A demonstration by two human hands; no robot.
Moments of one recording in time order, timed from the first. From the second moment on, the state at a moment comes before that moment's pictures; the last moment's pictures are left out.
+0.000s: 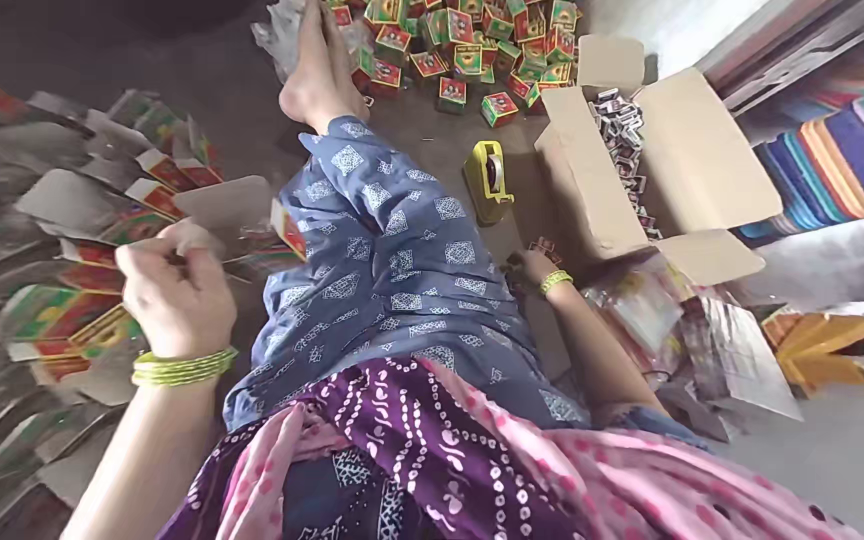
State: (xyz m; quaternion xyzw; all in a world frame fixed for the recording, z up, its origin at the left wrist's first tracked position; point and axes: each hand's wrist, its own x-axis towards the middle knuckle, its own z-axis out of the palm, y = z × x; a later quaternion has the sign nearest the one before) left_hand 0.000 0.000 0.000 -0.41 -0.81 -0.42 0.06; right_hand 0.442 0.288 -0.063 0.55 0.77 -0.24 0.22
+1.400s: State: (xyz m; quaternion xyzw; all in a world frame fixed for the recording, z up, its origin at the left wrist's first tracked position) left_hand 0.106 0.050 -0.040 -0.55 -0.67 -0.46 -0.19; right_hand 0.265 0.126 0.054 0.12 0.97 -0.14 -0.18
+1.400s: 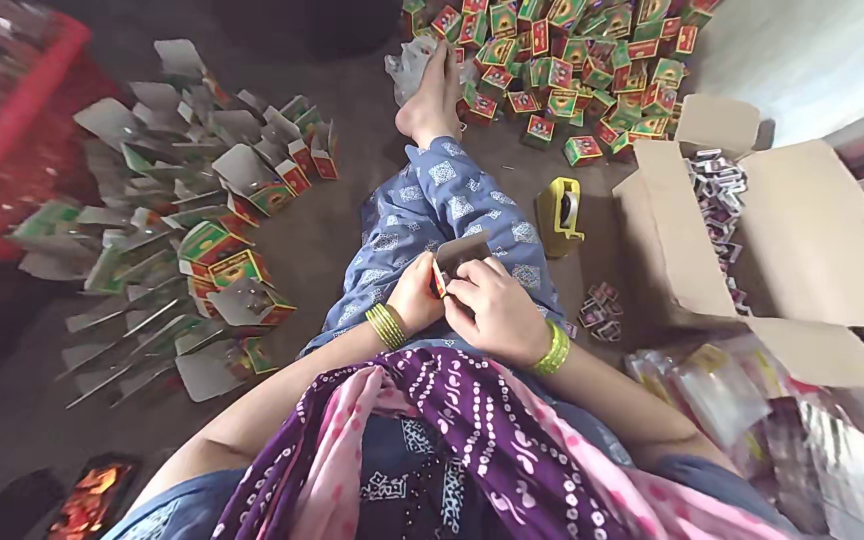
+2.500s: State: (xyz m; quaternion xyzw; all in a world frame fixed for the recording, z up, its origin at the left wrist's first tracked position) left_hand 0.107 0.043 -0.042 -0.58 -0.43 -0.61 -0.33; right_hand 0.286 0.172 0.008 0.10 0.81 -0.46 -0.35
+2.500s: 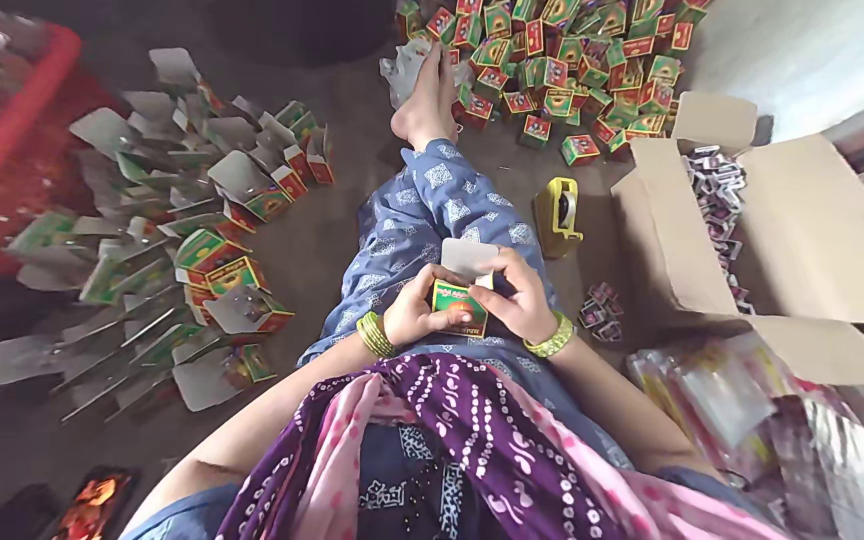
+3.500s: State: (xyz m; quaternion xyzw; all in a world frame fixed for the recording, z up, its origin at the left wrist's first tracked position) left_hand 0.109 0.042 -0.045 -0.51 -0.44 -0.64 -0.38; right_hand 0.298 0.157 0.035 0.06 0.93 -0.24 -0.26
